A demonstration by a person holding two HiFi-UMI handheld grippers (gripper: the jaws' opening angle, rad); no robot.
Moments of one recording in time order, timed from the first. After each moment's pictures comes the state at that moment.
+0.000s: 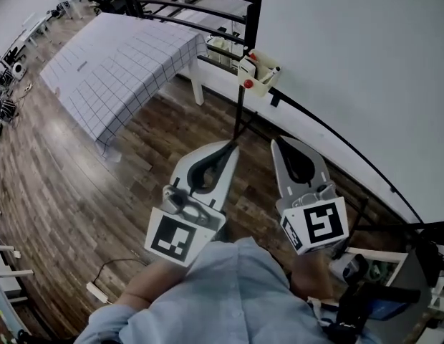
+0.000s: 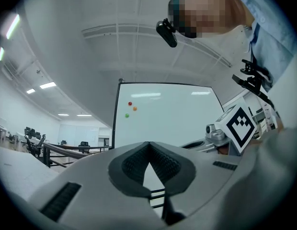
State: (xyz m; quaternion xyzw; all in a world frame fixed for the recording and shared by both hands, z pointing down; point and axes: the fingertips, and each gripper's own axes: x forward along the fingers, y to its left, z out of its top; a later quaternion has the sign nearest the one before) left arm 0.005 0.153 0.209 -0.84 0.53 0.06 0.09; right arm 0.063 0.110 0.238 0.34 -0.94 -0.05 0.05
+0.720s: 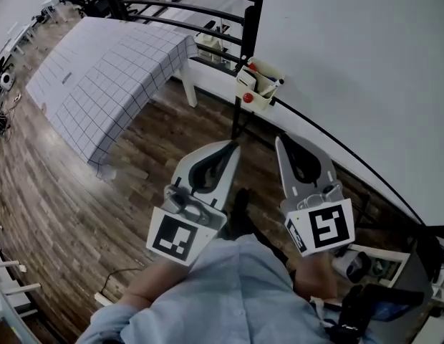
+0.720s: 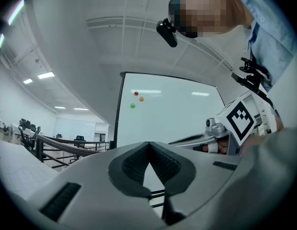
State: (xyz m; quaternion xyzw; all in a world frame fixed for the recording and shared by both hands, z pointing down) left arm -0.026 0.064 0.227 -0.86 0.51 0.06 0.06; right arm 0.036 0.029 0.236 0.37 -0.93 -0.06 0.07
